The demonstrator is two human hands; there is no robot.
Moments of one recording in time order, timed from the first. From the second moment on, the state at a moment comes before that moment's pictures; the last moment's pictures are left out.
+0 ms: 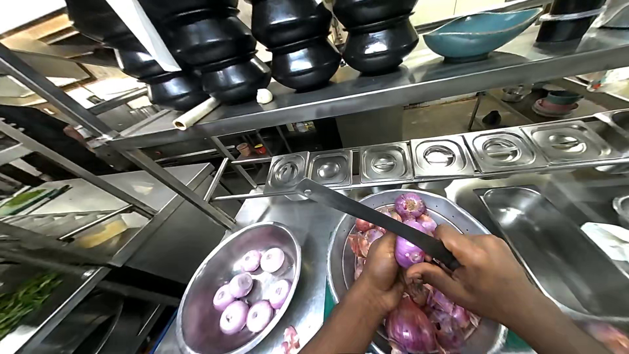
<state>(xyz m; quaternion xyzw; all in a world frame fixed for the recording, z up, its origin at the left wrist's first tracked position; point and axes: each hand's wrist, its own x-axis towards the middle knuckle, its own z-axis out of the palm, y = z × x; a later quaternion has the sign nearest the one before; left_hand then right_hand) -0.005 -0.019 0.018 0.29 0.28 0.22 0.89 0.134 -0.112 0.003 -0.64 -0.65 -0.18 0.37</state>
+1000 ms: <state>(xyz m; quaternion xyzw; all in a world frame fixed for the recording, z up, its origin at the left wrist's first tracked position) -0.026 0.016 -0.010 0.21 -0.03 0.16 0.96 0.158 -0.149 -0.014 -0.67 -0.60 -0.11 0.43</state>
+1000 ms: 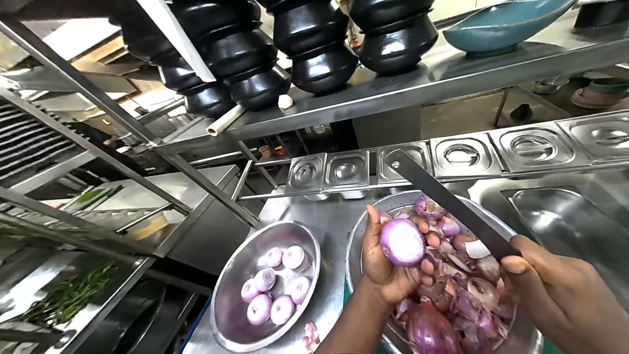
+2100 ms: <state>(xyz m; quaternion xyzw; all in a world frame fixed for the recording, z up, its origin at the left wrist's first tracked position) -0.013 0.007 0.006 0.17 0.11 0.33 0.92 0.161 -0.151 -0.025 -0.69 -0.56 -0.03 0.46</state>
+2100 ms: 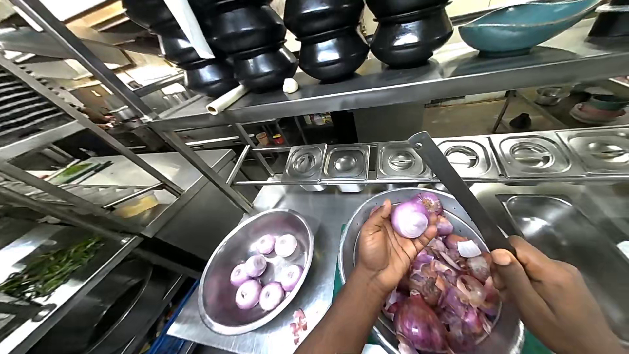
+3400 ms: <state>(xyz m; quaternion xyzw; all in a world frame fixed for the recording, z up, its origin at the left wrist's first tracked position) -0.019 0.002 0.001 0.56 -0.14 0.39 0.71 0.098 -0.158 -0.003 -0.70 -0.58 -0.11 0.40</state>
